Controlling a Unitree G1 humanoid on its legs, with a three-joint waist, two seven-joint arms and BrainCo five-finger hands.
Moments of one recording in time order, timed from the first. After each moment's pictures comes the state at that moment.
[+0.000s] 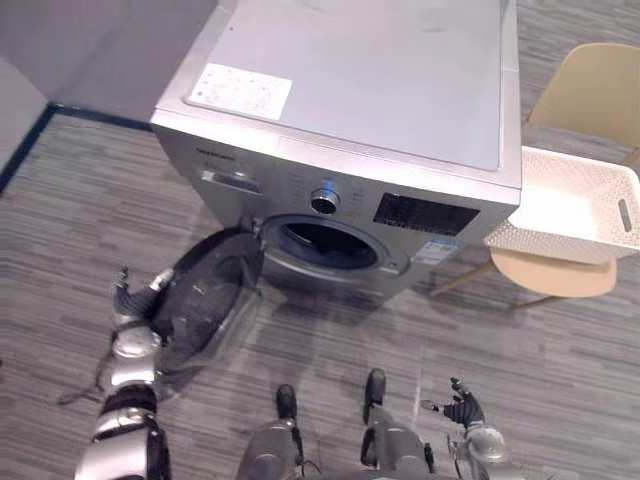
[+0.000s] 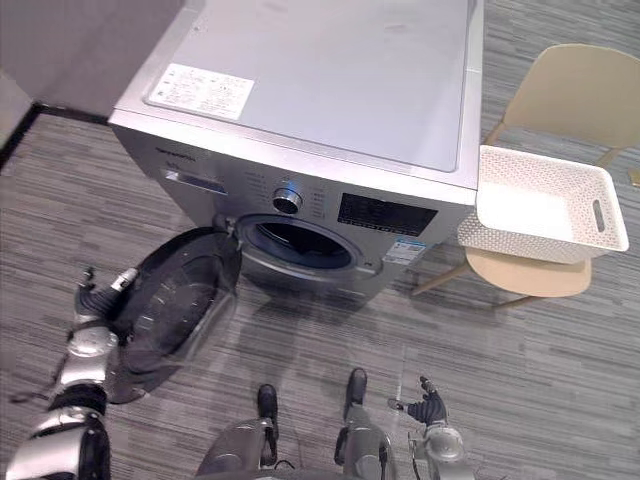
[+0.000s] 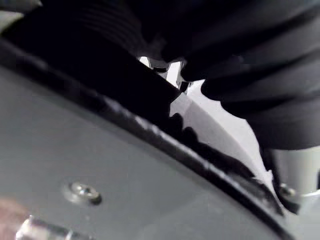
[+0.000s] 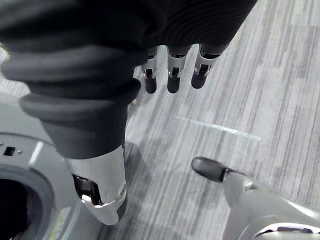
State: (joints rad) left arm -0.23 0.27 0.25 0.80 0.03 -0.14 0.26; right arm 0.05 -0.18 -0.08 0.93 -0.10 -0.17 -0.10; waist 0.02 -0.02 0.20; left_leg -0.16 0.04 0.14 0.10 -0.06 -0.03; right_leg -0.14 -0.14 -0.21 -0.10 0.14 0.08
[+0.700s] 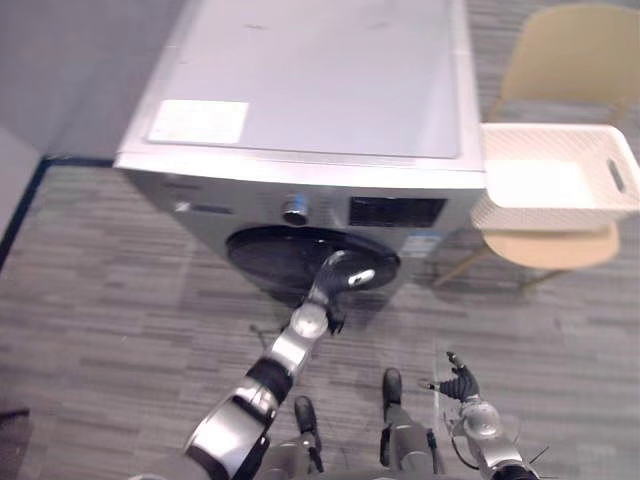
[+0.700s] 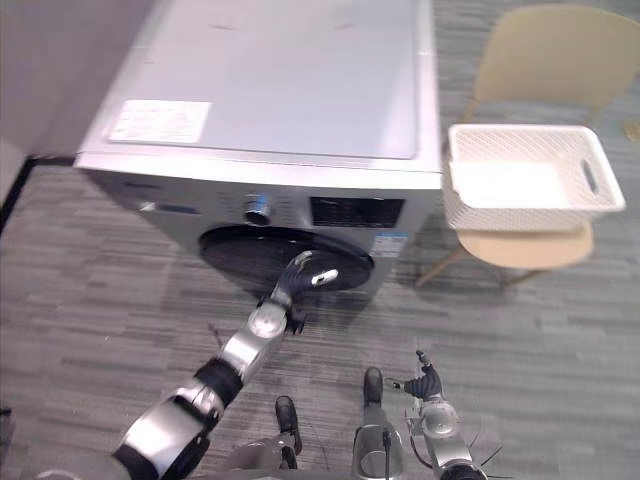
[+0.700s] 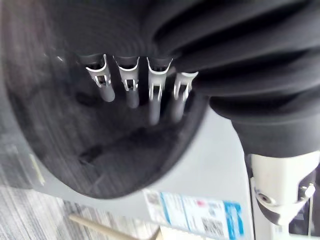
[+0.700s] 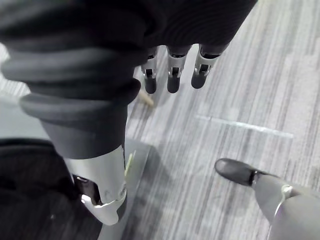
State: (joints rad) left arm -0.63 -0.01 -0.42 0.85 -0.08 -0.07 0.24; right arm -0.01 -0.20 -0.03 0.84 -0.14 -0.15 -0.15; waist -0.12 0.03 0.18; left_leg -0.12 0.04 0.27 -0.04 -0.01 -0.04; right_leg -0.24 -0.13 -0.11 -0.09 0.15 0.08
